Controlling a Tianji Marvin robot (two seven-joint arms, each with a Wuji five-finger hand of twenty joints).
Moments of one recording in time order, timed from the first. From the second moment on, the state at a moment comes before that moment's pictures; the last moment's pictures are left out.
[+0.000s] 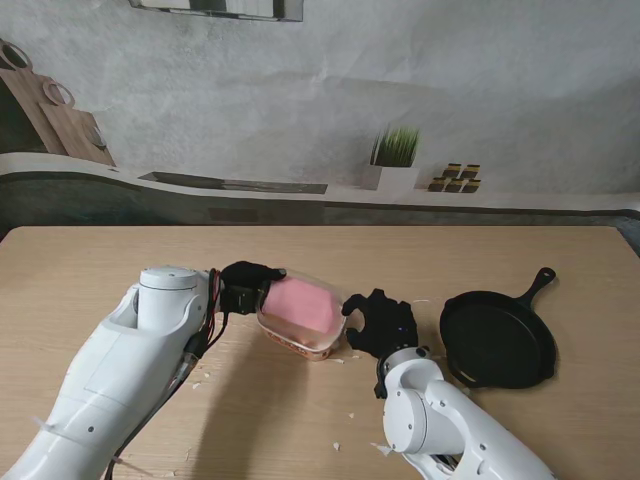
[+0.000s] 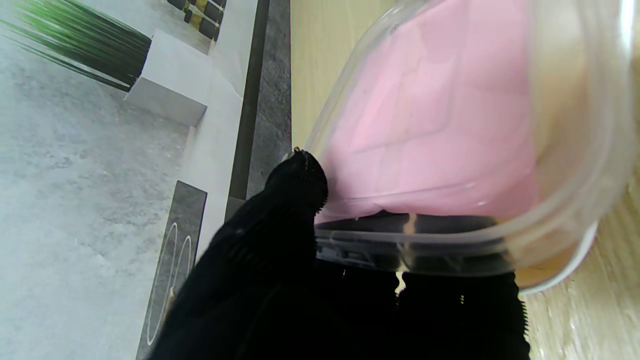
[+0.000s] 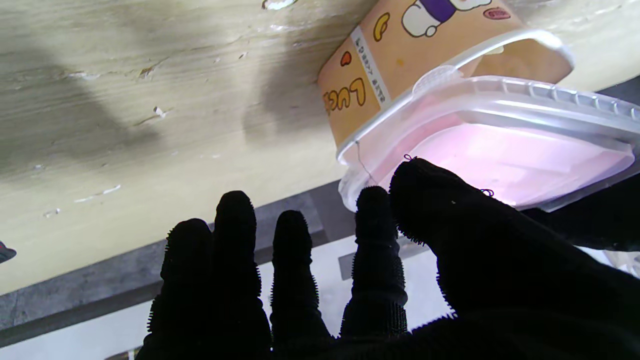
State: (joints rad) left arm 1.21 -1.29 -1.19 -1.38 -0.48 0.75 -0.04; right arm -1.56 -1.14 0.95 -1.67 -0.74 0.44 -0.17; left_hand 1.08 -0.33 0.34 -0.13 0.68 0.30 0.91 0.77 0.94 0.32 0.78 0.98 0.68 0.38 0.89 1.08 0.08 0.32 1.07 0.73; right_hand 0.44 -0.47 0.99 -0.18 0.39 -0.24 0.83 0.35 0.23 0.10 1.05 0.45 0.31 0.15 0.99 0.57 0.03 0.05 1.42 0.77
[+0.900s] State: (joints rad) left arm 1.10 -1.24 -1.11 -1.32 -0.35 0.82 -0.19; right arm -1.56 -1.14 0.96 -1.66 -0.74 0.43 -0.19; left_hand 1.09 -0.33 0.32 -0.12 0.68 0.30 0.89 0.73 0.94 0.32 0.76 0.98 0.68 0.39 0.88 1.07 0.08 0.33 1.04 0.73; right_hand 0.44 -0.47 0.99 -0.18 0.39 -0.24 0.83 0.35 0.23 0.09 1.05 0.45 0.30 0.15 0.99 0.57 0.03 0.05 1.42 0.77
